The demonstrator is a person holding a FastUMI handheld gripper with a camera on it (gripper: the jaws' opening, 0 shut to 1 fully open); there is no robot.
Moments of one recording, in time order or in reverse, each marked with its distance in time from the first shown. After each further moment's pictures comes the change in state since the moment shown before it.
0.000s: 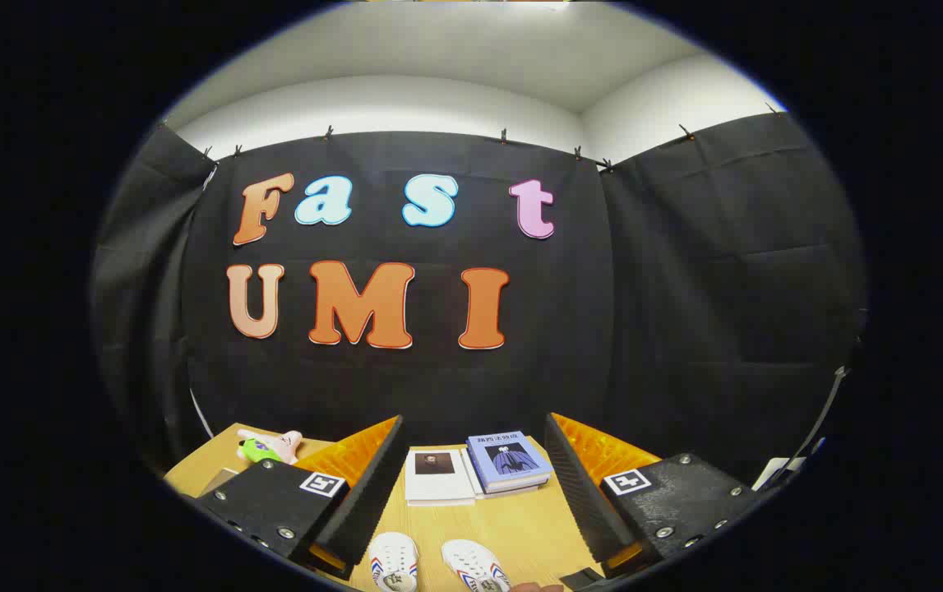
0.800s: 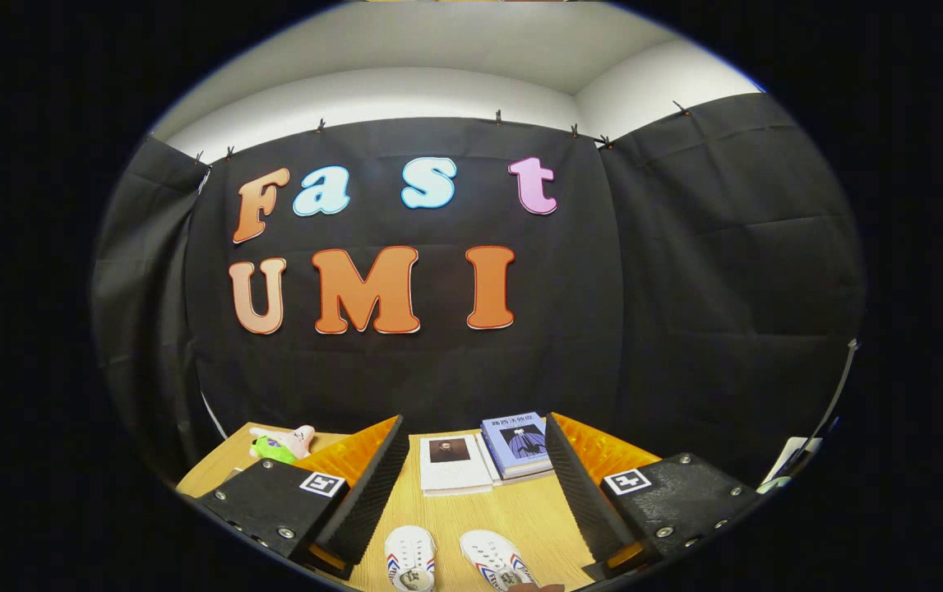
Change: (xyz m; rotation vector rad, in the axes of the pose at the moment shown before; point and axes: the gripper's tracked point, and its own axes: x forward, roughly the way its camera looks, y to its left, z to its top) arm 0.008 0.009 -0.024 0.054 0.057 0.032
